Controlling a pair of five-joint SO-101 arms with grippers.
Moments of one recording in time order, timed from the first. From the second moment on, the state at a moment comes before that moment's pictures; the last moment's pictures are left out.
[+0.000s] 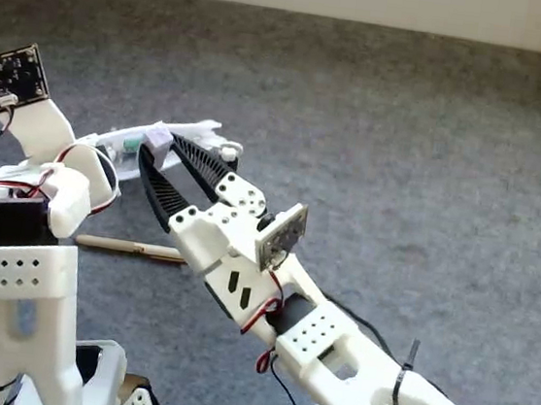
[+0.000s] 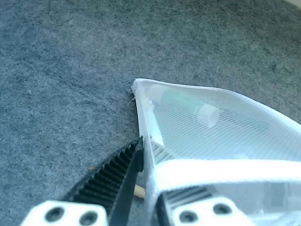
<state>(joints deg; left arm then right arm) -15.2 -46.9 34.1 67.3 22.3 -47.5 -32.9 67.6 -46.8 -1.1</state>
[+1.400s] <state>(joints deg) -16.6 -46.8 34.1 67.2 22.3 -45.5 -43.9 64.6 -19.8 -0.1</state>
